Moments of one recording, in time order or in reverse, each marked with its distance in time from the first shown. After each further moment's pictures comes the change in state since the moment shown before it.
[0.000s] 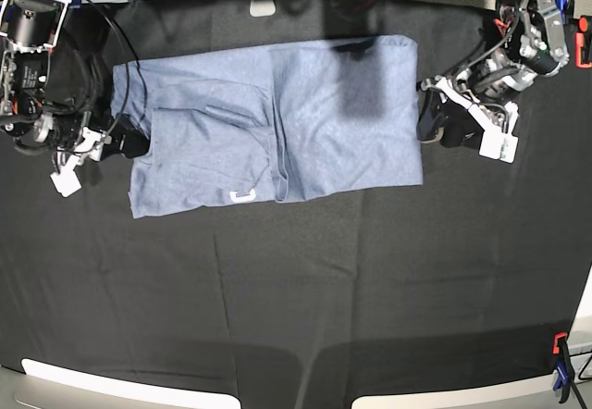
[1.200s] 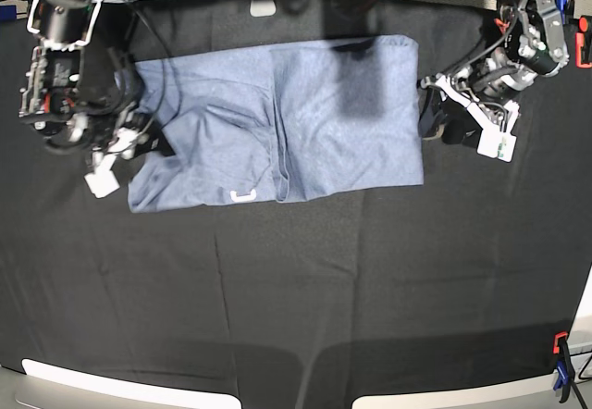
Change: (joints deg) left arm 0.0 0.0 0.0 0.0 3.4 0.0 0.2; right arm -0.5 -8.8 0.1 5.1 2.0 -0.3 -4.2
